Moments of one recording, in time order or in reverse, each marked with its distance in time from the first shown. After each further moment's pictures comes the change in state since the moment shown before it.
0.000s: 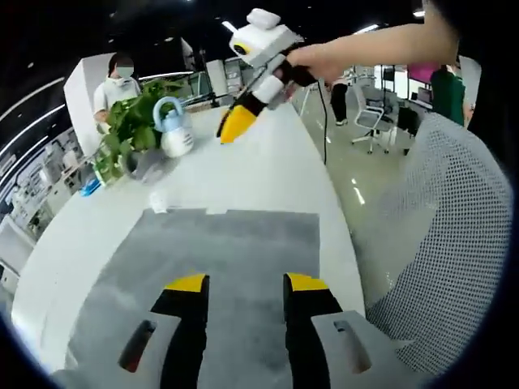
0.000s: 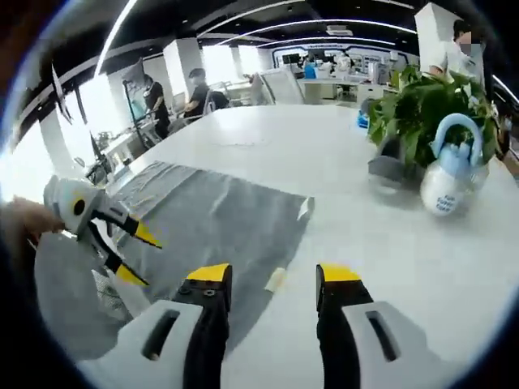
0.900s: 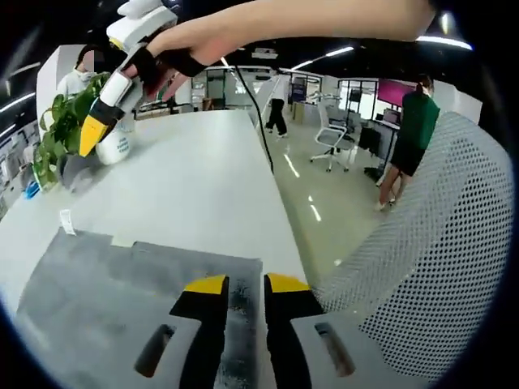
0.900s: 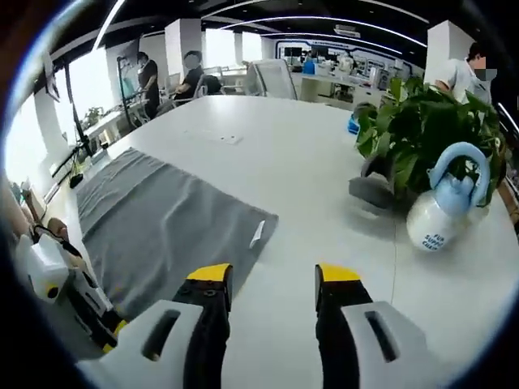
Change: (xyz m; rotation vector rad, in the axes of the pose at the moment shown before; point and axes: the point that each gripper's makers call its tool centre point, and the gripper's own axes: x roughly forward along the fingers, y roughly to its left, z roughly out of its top) left arm 0.078 -0.065 0.022 -0.069 -0.059 -0.222; right arm 0.060 -0.037 0.017 -0.042 0.070 -0.012
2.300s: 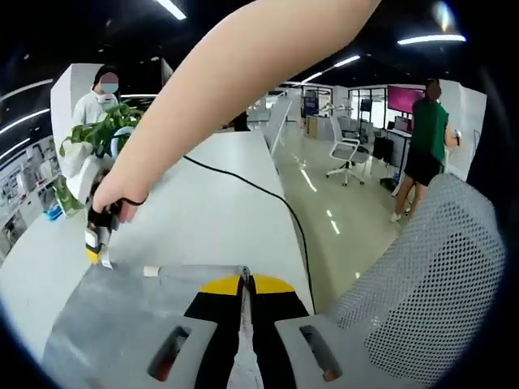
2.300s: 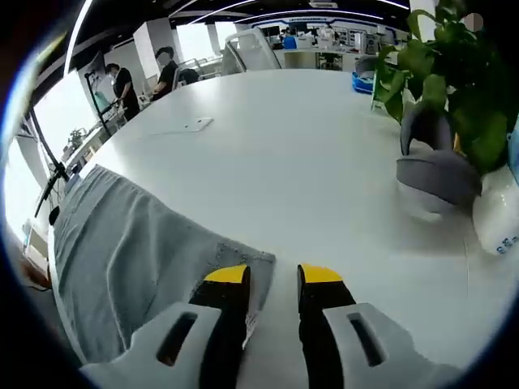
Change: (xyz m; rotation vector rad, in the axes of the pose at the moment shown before) left arm -0.046 0.017 0.054 0.067 -0.090 0.125; right arm 0.150 -0.009 0.014 0.154 0.091 -0.005
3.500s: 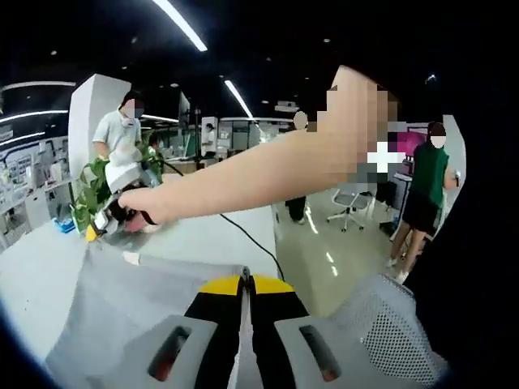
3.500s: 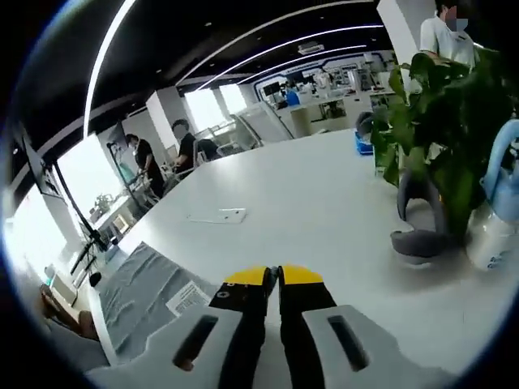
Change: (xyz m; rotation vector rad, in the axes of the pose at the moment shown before) left arm -0.076 -0.009 0.090 -0.110 -0.226 0.018; right arm -0.101 0.029 0.095 0.166 -0.361 0.171
